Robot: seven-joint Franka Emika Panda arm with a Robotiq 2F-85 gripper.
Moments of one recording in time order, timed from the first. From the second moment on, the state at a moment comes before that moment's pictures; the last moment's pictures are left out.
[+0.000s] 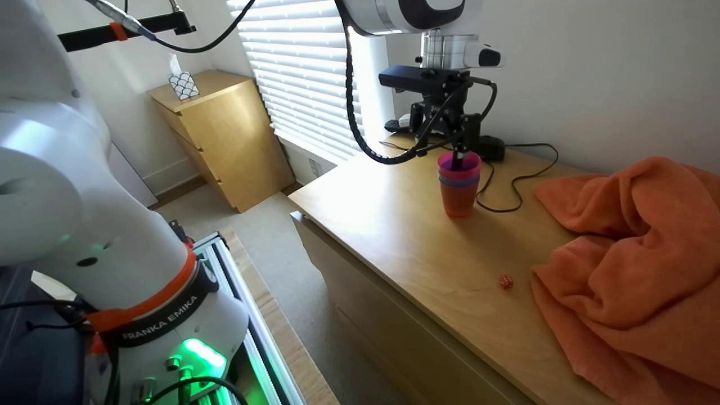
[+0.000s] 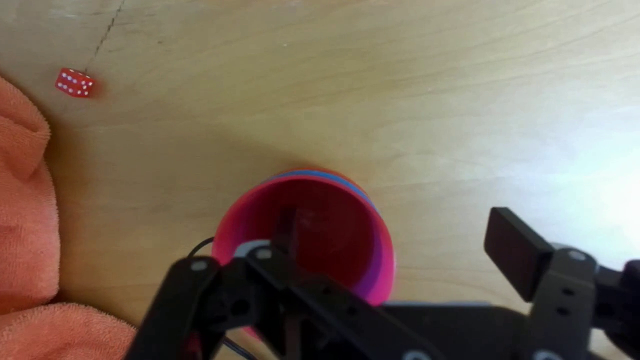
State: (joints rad) arm -0.05 0.20 -0.02 -2.23 -0.09 2.25 0.00
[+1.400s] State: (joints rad) arm 0.10 0.32 -0.06 -2.18 -0.51 2.12 0.47
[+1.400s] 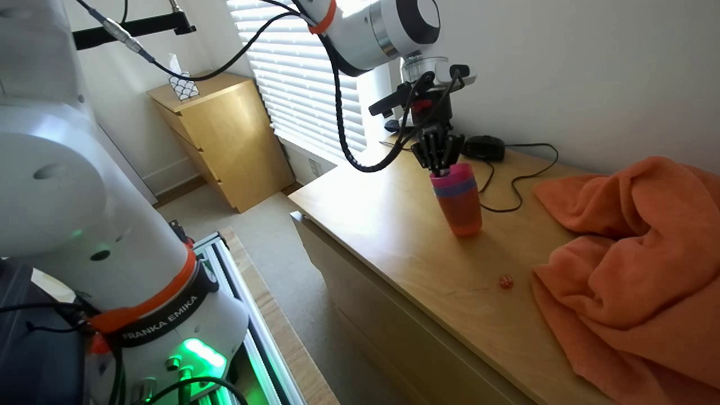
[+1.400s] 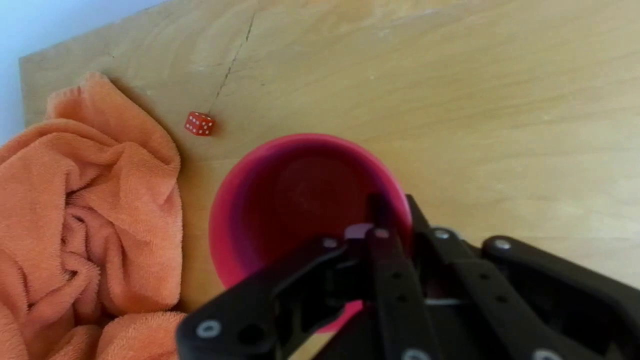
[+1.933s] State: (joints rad) arm 0.12 0.36 -0.06 -2.14 -0.52 2.09 0.48
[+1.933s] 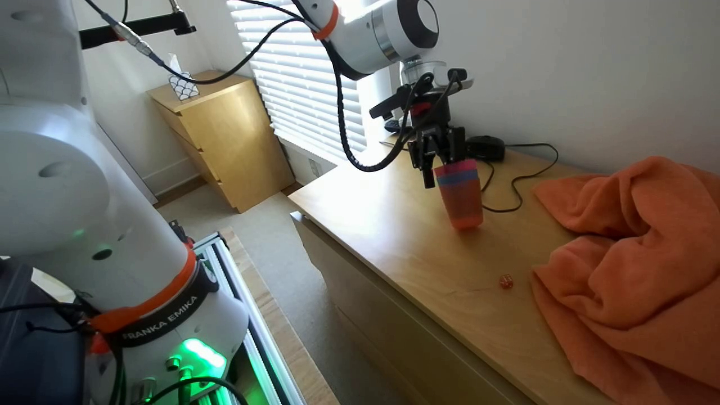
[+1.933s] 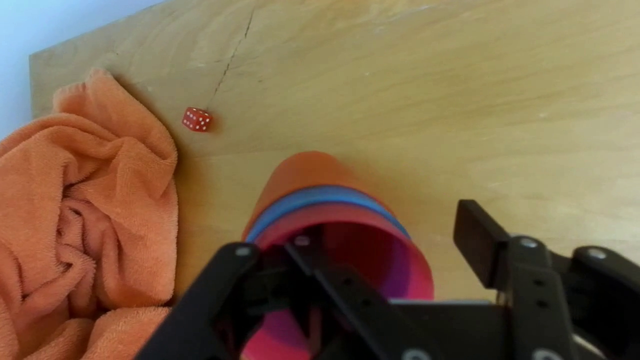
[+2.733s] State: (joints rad) arm 0.13 0.46 -0.04 -2.08 -0.52 2.03 0.40
